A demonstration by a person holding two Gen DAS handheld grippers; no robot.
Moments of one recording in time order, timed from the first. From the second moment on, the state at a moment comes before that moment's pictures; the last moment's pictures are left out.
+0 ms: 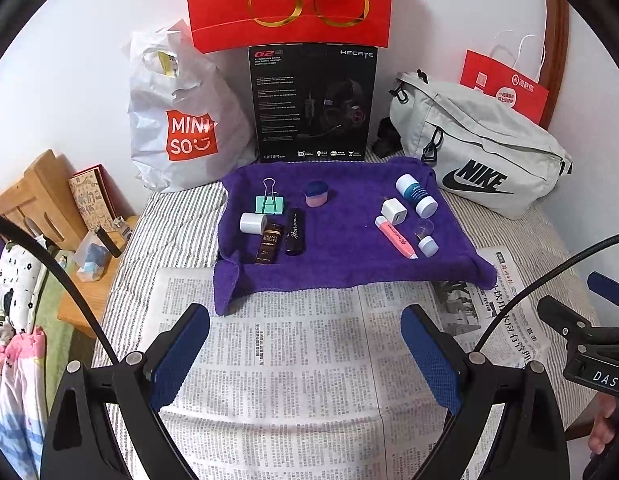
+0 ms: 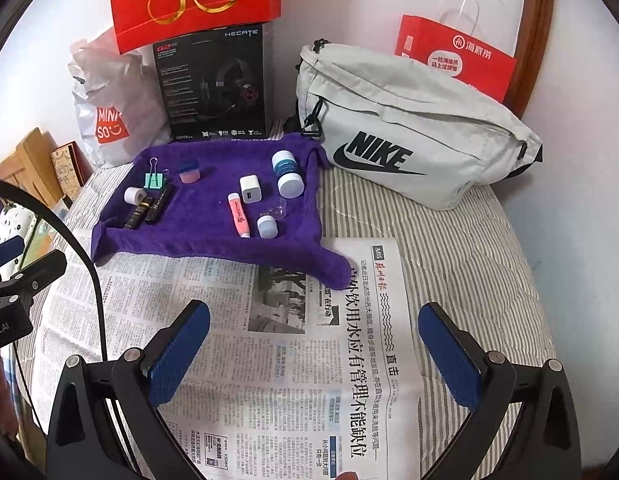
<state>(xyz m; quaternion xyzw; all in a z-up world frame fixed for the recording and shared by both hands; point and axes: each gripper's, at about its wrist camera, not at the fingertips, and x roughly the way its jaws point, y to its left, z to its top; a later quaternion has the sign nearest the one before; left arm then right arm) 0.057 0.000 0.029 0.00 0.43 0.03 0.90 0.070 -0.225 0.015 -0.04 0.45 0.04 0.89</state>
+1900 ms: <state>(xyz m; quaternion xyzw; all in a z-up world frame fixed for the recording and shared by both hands) 0.055 0.000 0.030 0.02 0.44 0.03 0.90 0.069 -0.227 0.016 -0.04 0.45 0.04 0.89</state>
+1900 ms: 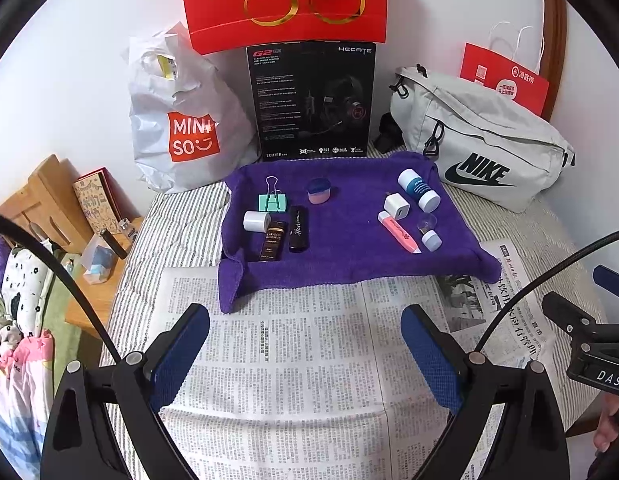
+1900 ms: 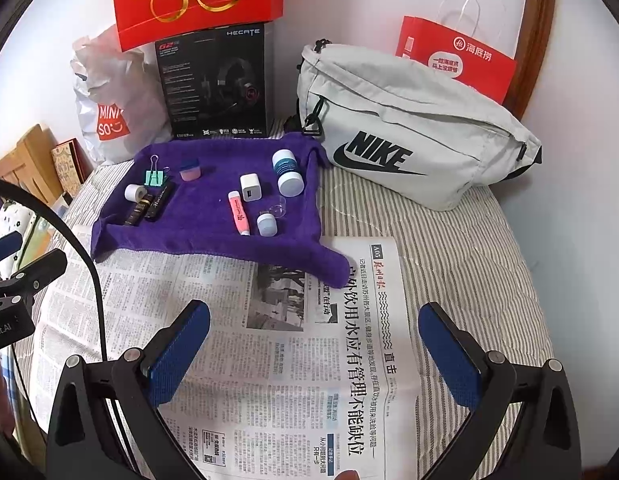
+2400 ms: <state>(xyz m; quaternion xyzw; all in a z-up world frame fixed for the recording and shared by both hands) 0.055 0.003 0.030 0.02 0.44 0.03 0.90 0.068 -0.226 0.015 -0.04 0.46 0.04 0.89</state>
